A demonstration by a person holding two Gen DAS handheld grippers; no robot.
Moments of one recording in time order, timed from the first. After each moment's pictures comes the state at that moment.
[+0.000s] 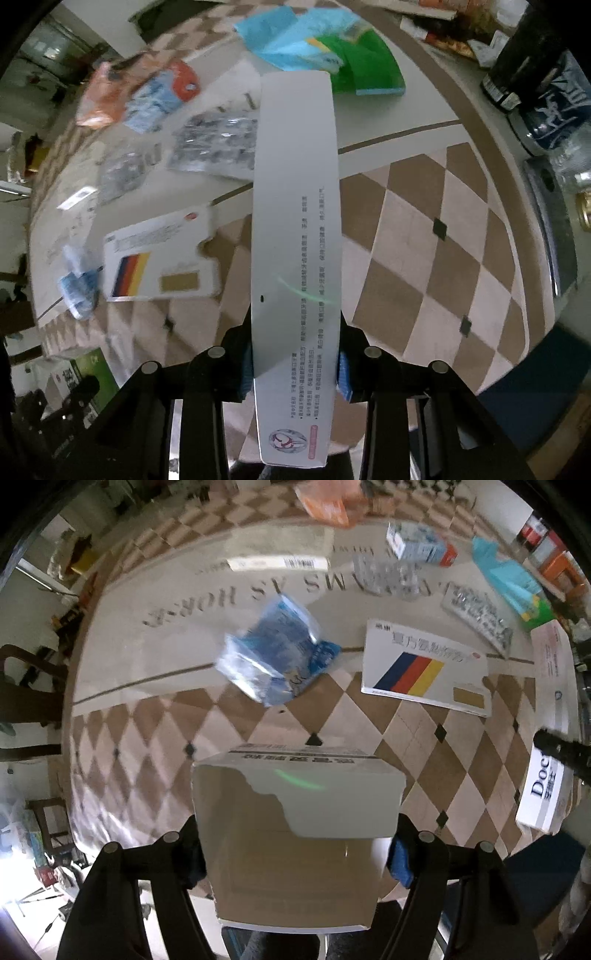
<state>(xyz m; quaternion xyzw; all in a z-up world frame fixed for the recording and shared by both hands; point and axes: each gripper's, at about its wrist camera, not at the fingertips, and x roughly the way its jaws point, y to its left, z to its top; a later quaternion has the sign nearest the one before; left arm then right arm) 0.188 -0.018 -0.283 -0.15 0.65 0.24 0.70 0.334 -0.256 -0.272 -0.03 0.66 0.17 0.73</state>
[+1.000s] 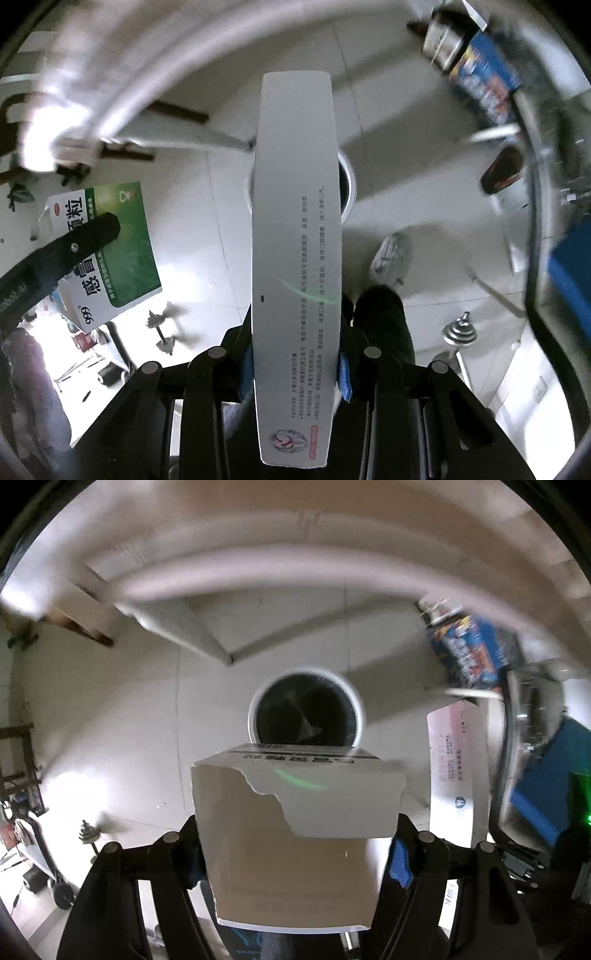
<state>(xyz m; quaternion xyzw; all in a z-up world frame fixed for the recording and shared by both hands) -0.199 -0.152 -0.409 -0.25 0.71 0.18 0.63 -0.119 -0.240 -0.478 -0.08 0.78 0.27 0.55</state>
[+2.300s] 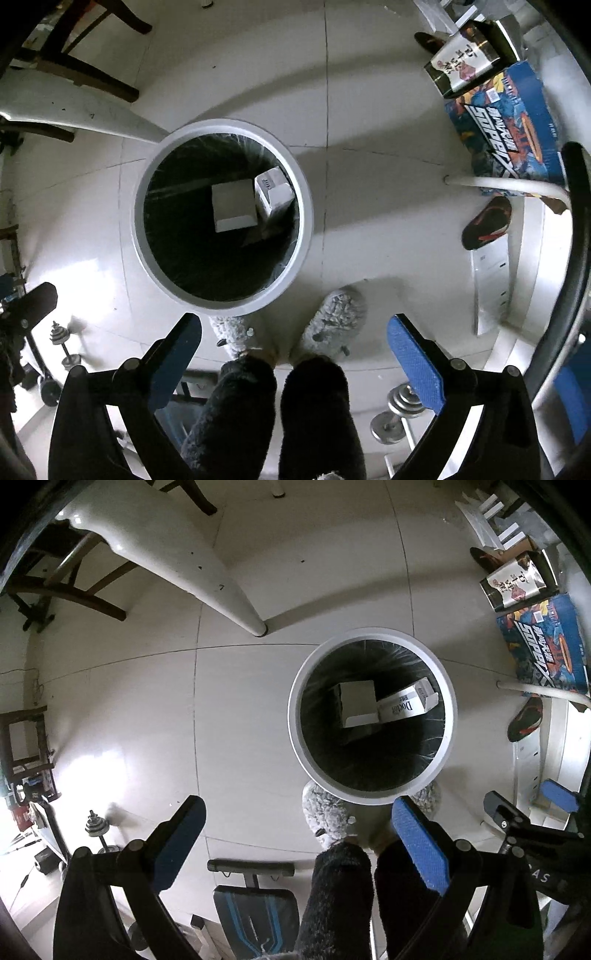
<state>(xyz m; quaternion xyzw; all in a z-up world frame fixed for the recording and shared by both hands) -0.189 -0.008 -0.579 -0.21 0.72 0.26 0.61 -0.089 -0.163 -0.671 -0.23 0.72 0.22 0.61</state>
